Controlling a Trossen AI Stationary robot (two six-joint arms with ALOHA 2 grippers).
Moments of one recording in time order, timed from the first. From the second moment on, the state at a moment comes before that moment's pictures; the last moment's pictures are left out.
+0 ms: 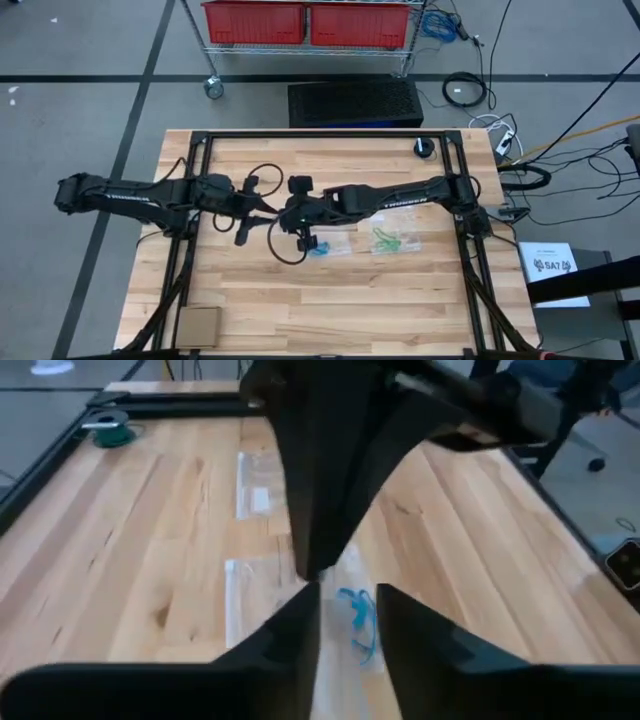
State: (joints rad) left arm 0.02 0.84 0.59 -0.17 0.13 0.03; right arm 0.11 2.08 1.97 -0.69 0.30 -0.27
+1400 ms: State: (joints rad) left arm 0.02 0.84 0.59 -0.24 0.07 0.06; right arm 0.03 2.12 1.97 -0.64 0.02 0.04
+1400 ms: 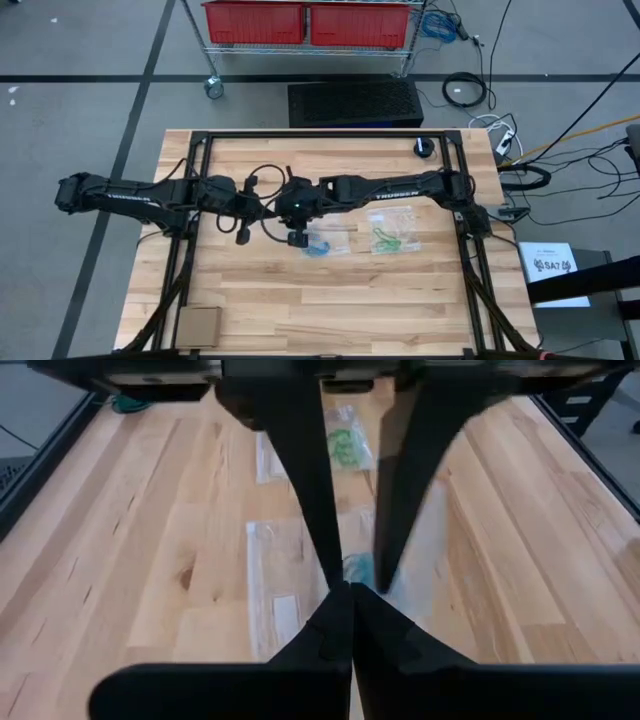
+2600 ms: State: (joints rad) left arm -0.01 0.84 0.55 -0.27 0.06 0.06; right arm 0.42 2.06 1.34 -0.49 0.43 0.25
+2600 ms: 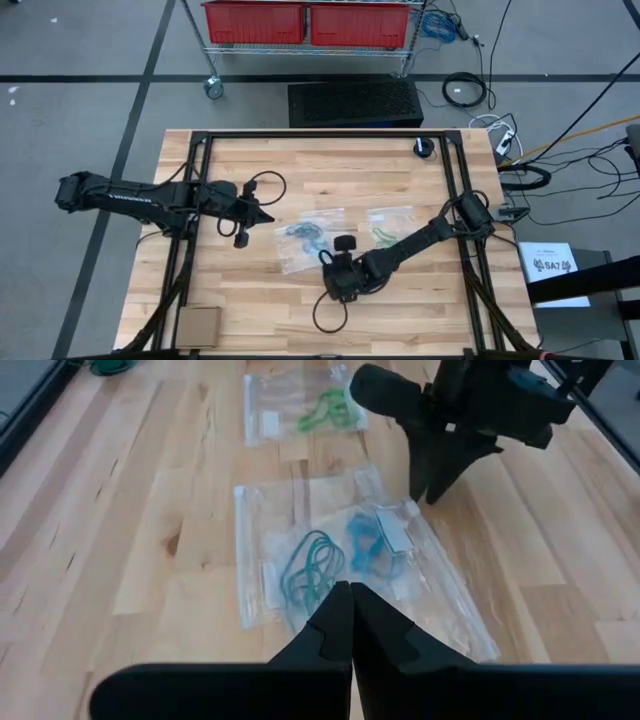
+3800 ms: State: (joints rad) left arm -0.01 0.84 0.55 -0.27 0.06 0.06; right arm 0.39 2.06 1.35 -0.52 0.57 -0.03
